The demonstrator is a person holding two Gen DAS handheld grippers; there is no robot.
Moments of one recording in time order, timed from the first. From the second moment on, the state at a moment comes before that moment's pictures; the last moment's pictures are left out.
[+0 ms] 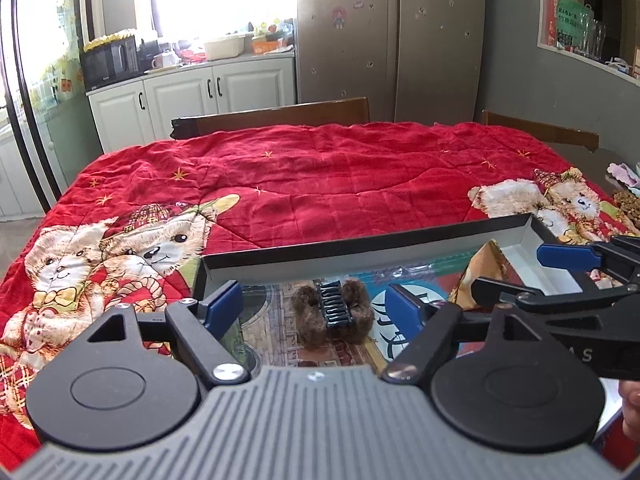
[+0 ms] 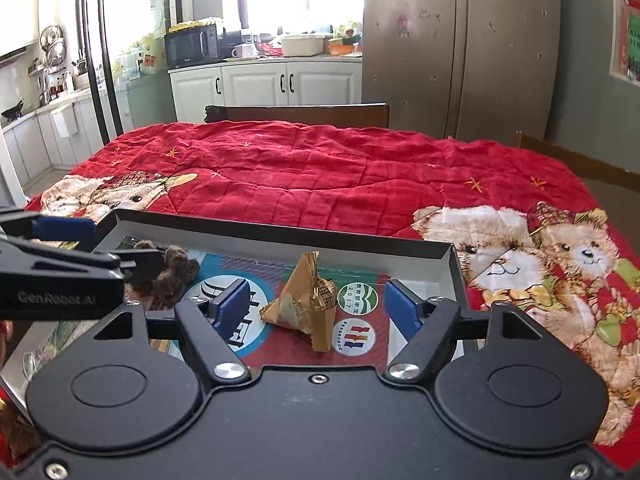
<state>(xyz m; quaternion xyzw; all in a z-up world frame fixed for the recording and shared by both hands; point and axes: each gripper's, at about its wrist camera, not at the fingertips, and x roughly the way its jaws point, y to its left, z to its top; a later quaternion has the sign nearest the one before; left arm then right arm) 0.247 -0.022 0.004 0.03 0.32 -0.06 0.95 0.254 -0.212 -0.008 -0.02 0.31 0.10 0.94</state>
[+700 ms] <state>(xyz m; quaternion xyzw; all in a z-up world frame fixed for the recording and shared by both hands) 0.192 -0.007 0.031 0.04 0.29 -0.09 0.95 0.206 -0.221 0.018 -0.03 0.29 0.11 0.95</state>
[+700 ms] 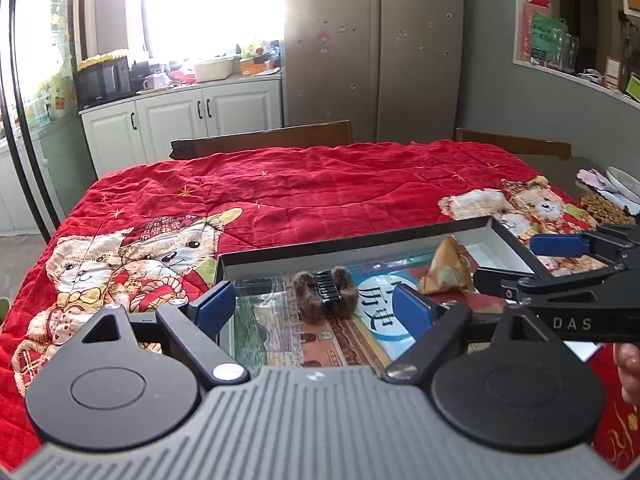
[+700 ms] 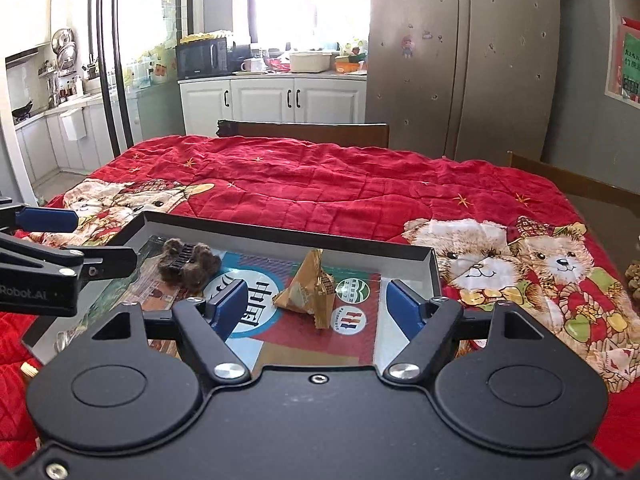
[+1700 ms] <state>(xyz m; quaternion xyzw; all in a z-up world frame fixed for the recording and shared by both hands) 0.112 0.016 0.045 0.03 0.27 -0.12 0.95 0.115 -0.245 0.035 -0.03 0.28 0.13 0.95</state>
